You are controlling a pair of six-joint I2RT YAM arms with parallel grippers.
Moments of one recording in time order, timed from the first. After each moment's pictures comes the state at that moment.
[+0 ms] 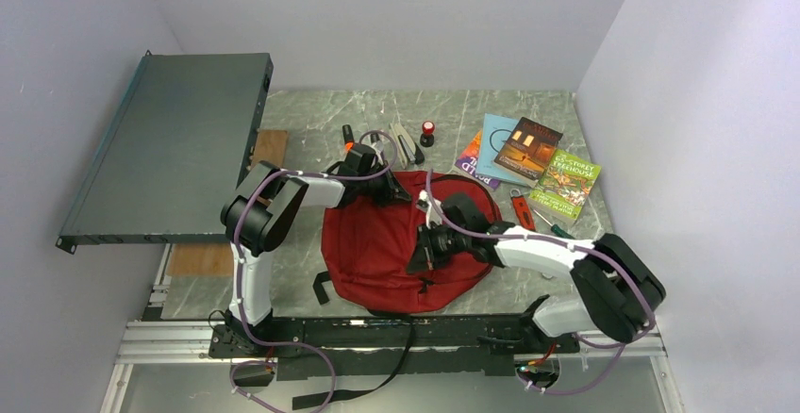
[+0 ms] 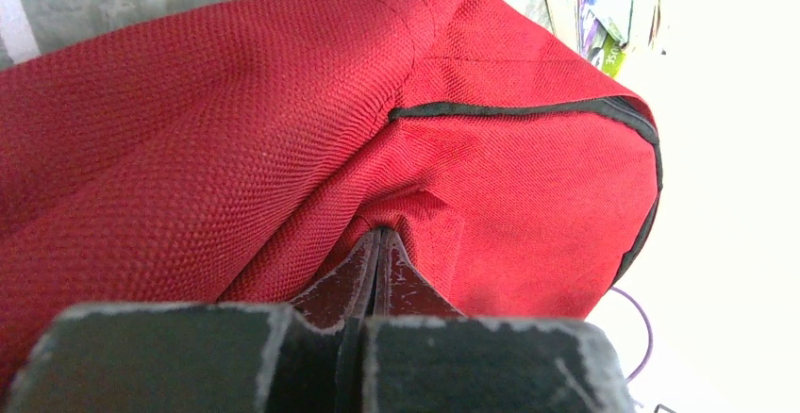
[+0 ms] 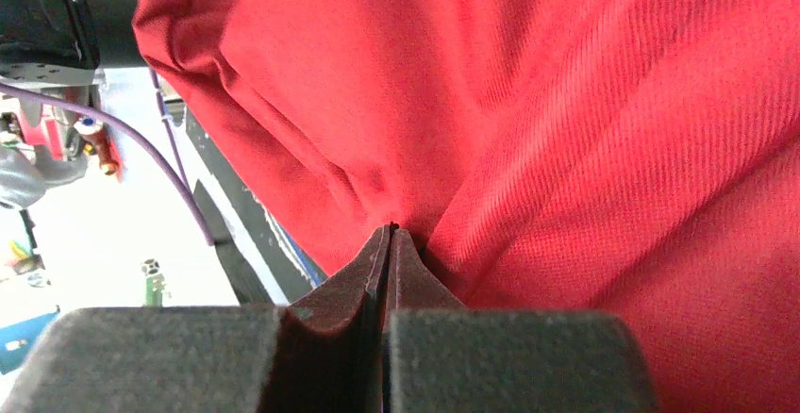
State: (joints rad) left arm -0.55 2.03 1.09 0.27 0.44 -1.00; right arm 0.71 1.37 0.56 0.01 -0.58 0.54
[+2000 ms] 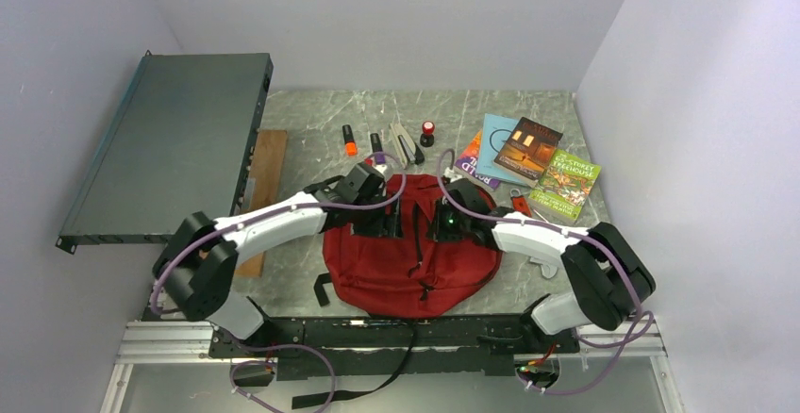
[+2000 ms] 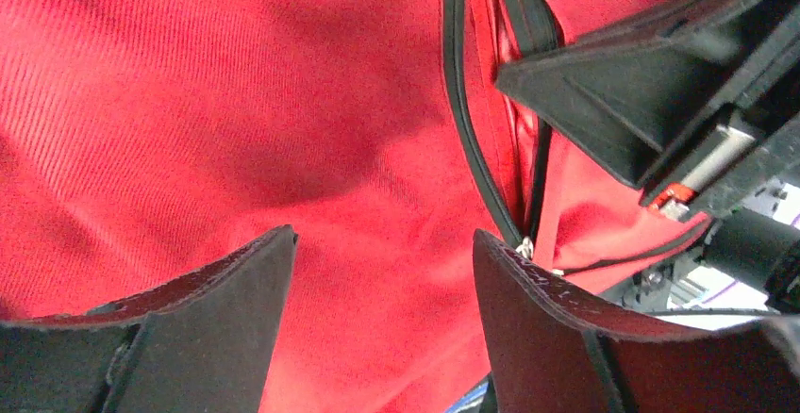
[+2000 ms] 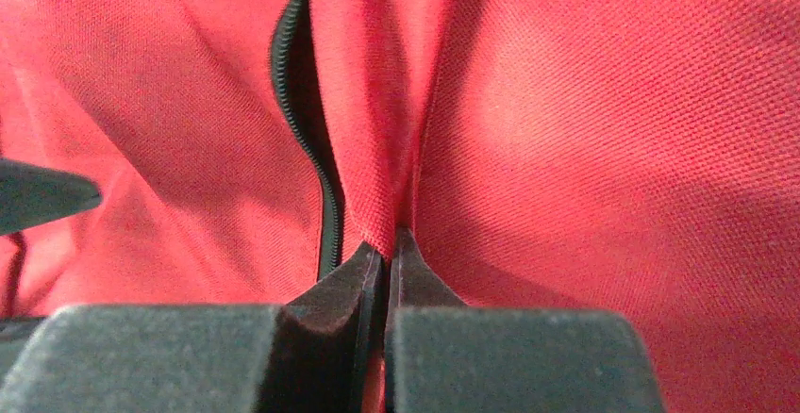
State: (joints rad) left arm -0.78 1.48 0.98 -0.42 0.13 -0.65; right arm 0.67 1.42 0.68 -0.15 -0.01 0.60
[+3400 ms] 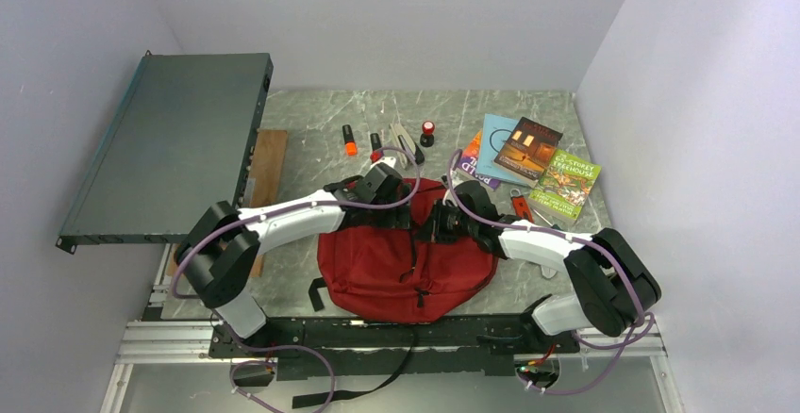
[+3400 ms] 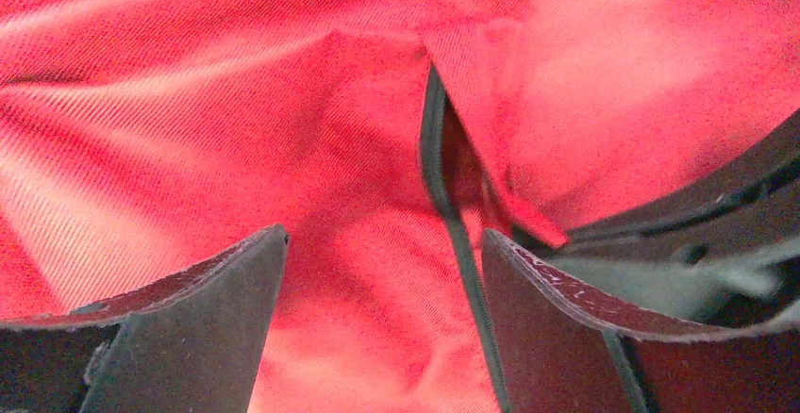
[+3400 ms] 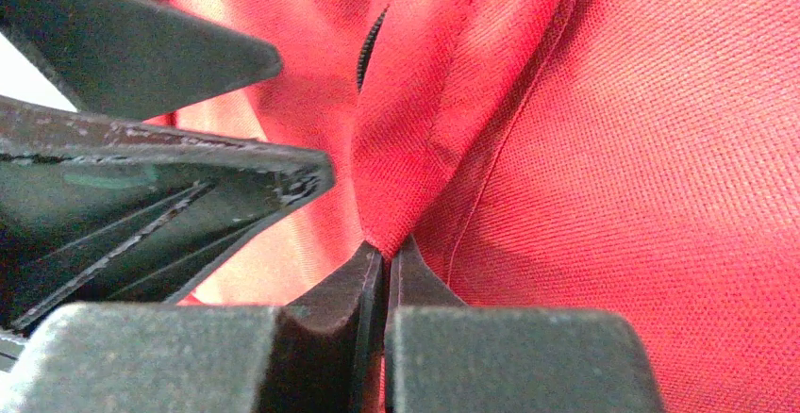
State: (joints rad) left arm -0.84 1.66 1.09 -0.33 -0.12 -0.69; right arm 0.59 1.39 0.54 0.15 -0.35 0.70
